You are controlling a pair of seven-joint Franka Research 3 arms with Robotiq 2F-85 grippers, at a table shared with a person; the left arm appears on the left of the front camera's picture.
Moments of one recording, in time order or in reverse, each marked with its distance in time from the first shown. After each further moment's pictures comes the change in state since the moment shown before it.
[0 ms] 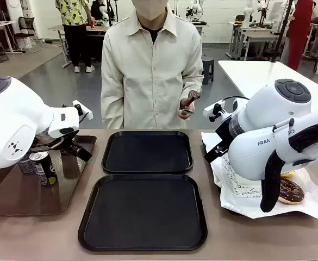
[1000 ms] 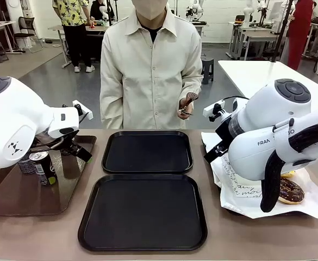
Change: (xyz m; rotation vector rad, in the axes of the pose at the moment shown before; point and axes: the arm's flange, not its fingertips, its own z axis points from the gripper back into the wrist) left arm 0.000 0.000 0.000 0.000 0.000 -0.001; right arm 0.000 0.000 0.000 0.000 0.000 0.001
